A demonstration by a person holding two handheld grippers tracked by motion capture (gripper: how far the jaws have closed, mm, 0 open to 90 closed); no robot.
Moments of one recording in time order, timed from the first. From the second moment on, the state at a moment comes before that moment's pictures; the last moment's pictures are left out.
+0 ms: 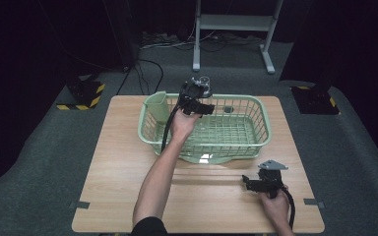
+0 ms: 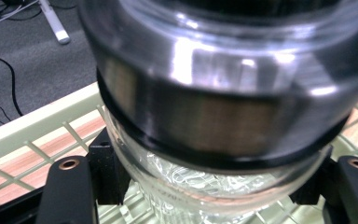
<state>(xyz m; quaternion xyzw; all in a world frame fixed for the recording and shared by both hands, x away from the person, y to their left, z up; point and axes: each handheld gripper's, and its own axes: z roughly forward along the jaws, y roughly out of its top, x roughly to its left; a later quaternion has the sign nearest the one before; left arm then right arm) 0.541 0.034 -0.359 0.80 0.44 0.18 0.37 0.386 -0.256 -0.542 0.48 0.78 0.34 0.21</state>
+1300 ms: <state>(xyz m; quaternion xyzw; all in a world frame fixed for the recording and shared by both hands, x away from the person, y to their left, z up) 0.577 0.012 -0.411 0.81 0.46 0.15 0.33 0.386 -0.256 -0.542 0.48 0.78 0.33 0.21</state>
